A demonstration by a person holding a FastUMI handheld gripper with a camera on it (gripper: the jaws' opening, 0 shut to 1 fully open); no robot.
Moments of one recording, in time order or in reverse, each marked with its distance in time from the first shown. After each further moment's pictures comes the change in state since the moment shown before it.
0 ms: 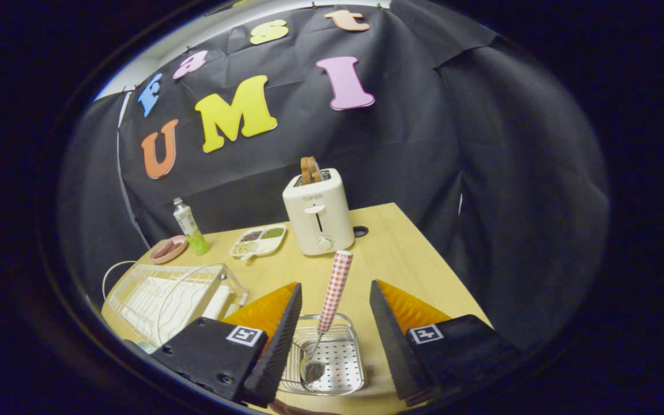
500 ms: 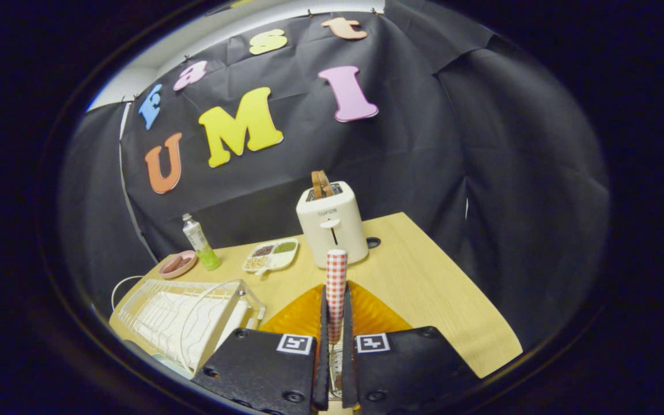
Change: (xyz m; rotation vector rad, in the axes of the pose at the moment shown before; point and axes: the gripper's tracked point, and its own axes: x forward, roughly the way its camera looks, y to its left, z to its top) arm -0.026 0.027 0.020 -0.004 -0.101 -0.007
